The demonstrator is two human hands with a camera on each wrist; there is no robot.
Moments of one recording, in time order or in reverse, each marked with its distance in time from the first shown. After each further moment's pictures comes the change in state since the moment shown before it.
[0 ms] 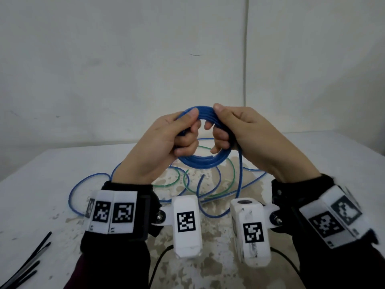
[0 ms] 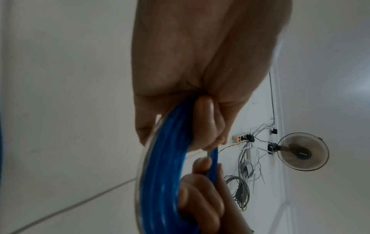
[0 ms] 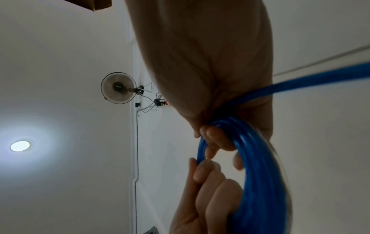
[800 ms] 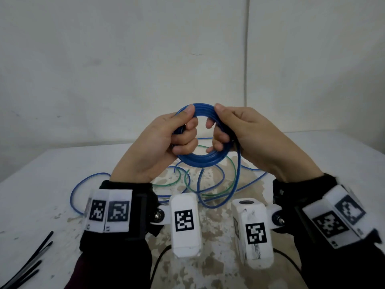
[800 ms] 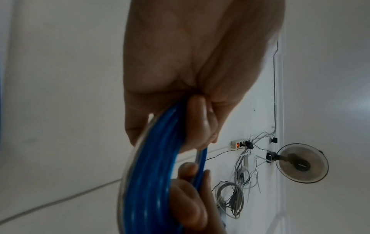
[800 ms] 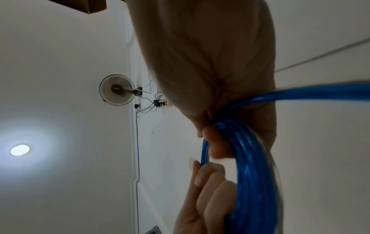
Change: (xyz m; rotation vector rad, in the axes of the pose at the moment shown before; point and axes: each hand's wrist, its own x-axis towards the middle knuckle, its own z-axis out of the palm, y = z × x) left_hand 0.000 0.005 -0.001 -0.093 -0.003 -0.070; right_hand 0.000 0.001 0.001 0.059 -0.028 0.021
